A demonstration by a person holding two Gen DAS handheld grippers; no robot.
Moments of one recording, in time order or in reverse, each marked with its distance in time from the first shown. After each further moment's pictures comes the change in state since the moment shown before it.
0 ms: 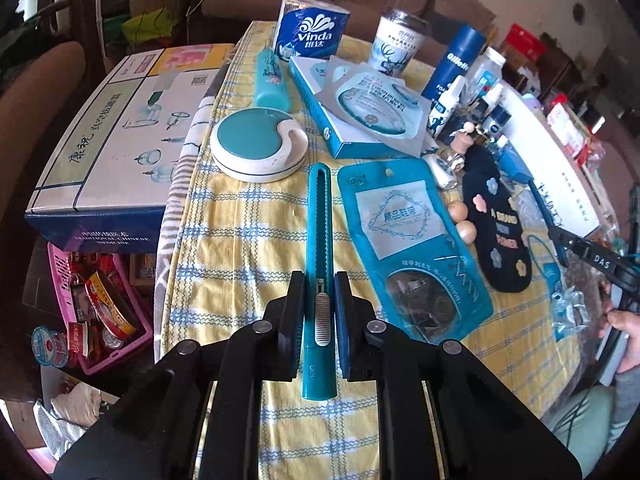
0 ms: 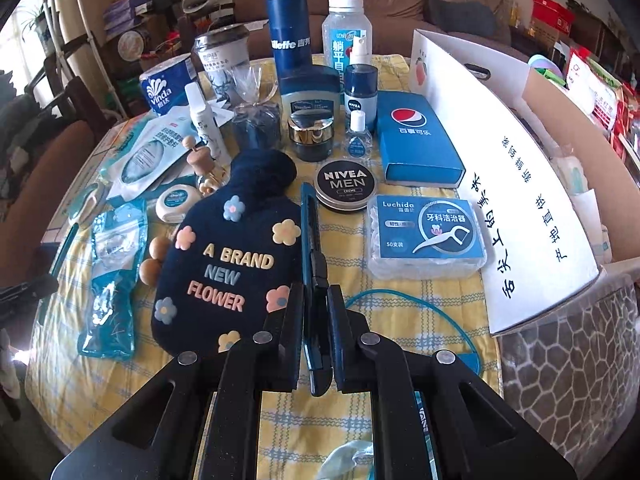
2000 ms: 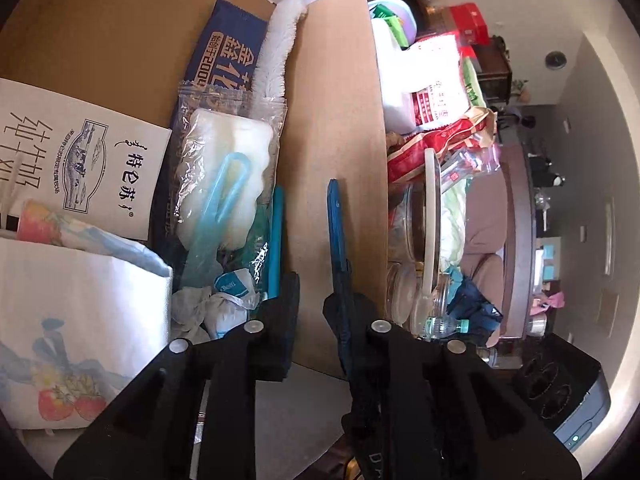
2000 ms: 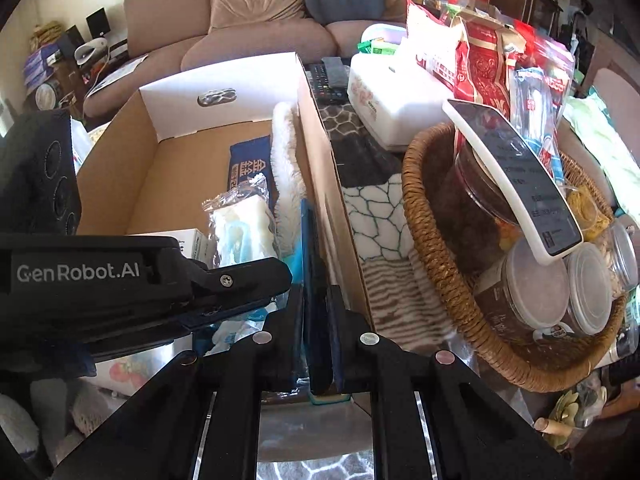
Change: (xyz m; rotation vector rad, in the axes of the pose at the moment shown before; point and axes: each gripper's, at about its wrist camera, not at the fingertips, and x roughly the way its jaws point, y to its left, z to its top) left arm 0.253 -0.551 0.100 -0.325 0.403 -0.606; right arm -0.049 -0.346 0.060 0.138 0.007 -0.182
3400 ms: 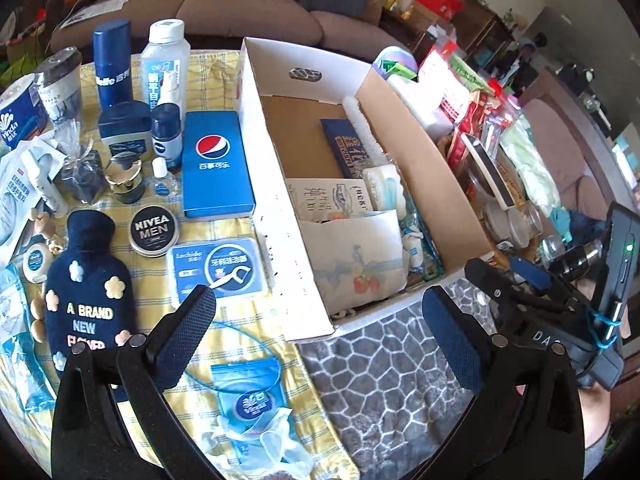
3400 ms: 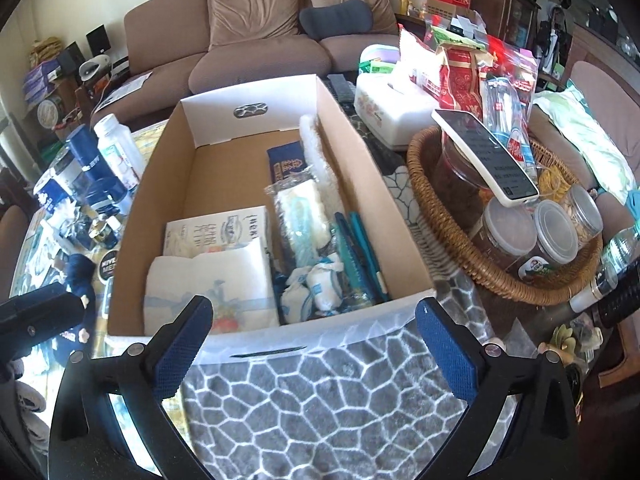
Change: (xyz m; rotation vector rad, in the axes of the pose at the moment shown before) left arm -0.222 0.029 -0.090 0.469 -0.227 0.458; right arm -0.079 0.059 -0.037 0.058 -0.037 -0.019
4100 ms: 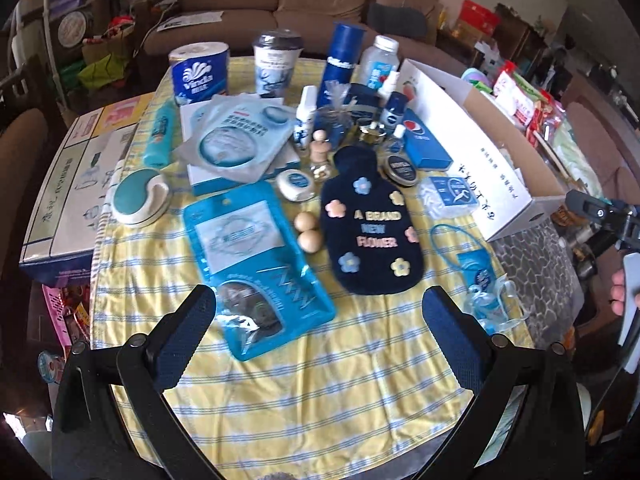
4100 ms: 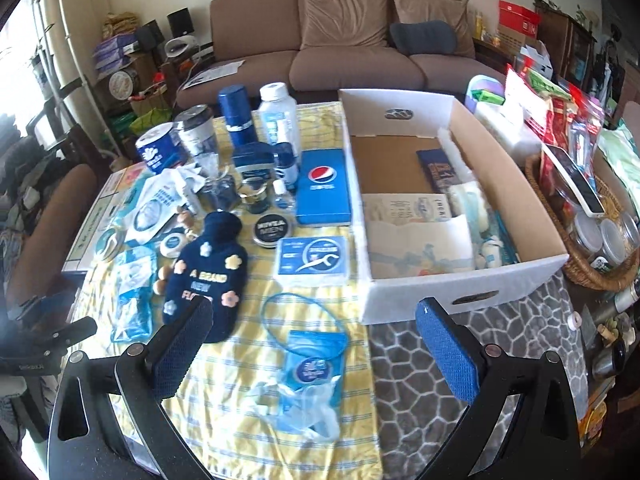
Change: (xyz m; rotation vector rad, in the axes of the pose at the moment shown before) left arm -0.144 0.239 -0.116 0.006 -0.088 0.198; right arm -0.059 0.190 -0.052 -0.147 -0.036 0.184
